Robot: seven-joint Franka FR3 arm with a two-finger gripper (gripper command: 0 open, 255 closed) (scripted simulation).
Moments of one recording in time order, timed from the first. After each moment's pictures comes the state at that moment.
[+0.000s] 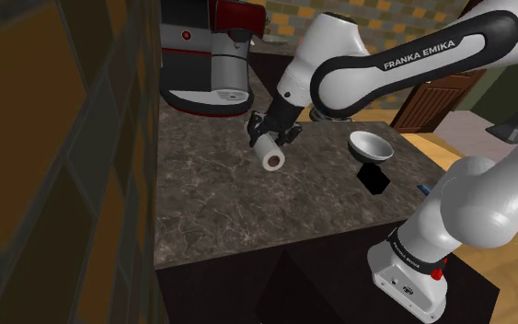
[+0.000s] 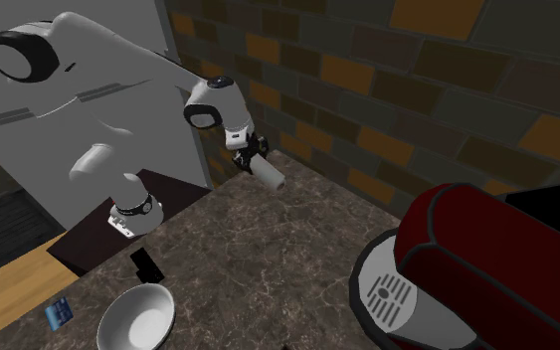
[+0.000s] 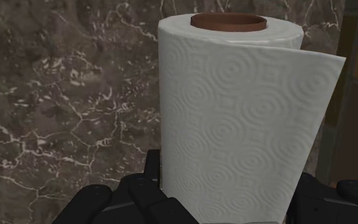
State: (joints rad) arm 0.25 -0.32 0.24 -2.55 0.21 2.48 0.80
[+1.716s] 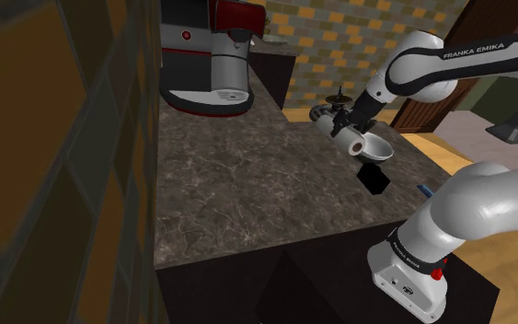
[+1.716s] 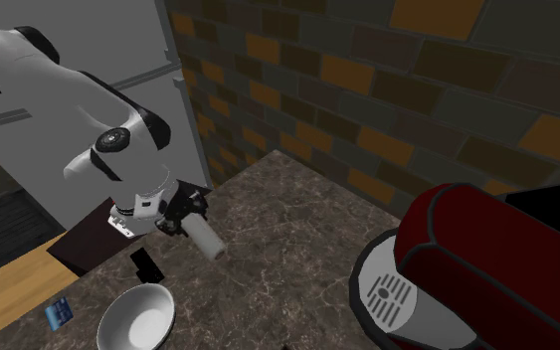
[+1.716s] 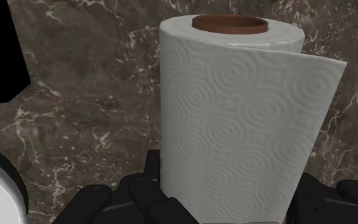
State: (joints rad) arm -0.02 -0.66 -0.27 -2.82 0.05 2.32 0.17
